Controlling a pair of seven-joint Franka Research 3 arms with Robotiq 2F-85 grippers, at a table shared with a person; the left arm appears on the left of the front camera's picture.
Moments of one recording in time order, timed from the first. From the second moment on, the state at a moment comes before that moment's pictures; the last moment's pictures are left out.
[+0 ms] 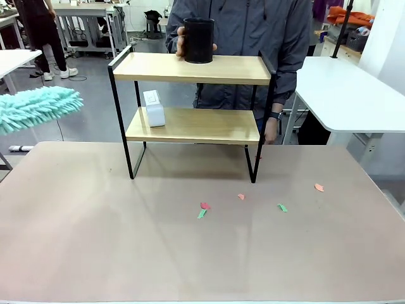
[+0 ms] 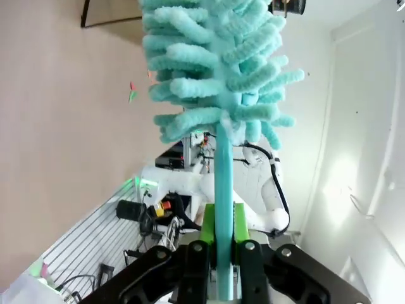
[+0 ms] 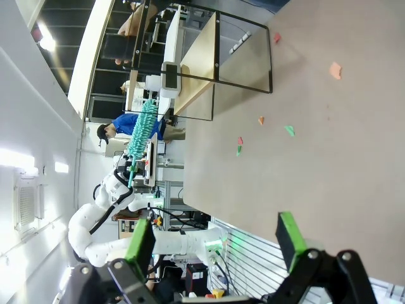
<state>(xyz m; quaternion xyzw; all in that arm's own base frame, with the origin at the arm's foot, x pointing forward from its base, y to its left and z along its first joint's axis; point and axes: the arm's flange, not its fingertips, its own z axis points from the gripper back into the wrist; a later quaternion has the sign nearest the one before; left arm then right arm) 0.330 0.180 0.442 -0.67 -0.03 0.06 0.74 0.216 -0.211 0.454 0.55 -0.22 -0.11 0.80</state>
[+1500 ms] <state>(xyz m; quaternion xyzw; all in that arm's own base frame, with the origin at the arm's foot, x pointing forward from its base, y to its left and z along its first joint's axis) 0.328 0.128 0.618 -0.65 -0.10 -0.22 0.72 0.238 -0.183 0.571 0.52 -0.31 0.00 0.80</state>
